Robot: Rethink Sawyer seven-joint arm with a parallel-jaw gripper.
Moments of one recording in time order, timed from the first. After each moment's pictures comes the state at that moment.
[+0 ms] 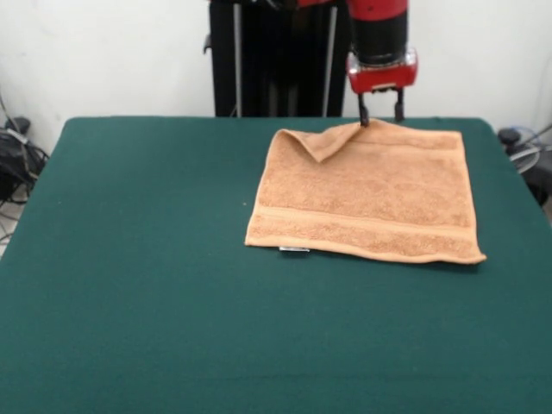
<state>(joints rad) -0.31 -0.55 0.22 2.23 -0.47 -0.05 2.06</state>
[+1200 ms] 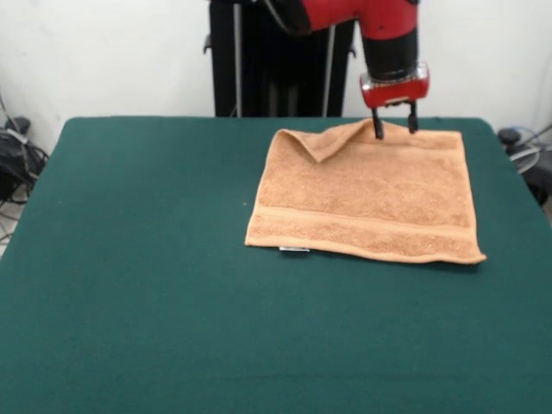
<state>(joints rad) -0.29 -0.43 0.23 2.19 -0.49 -0.13 2.06</state>
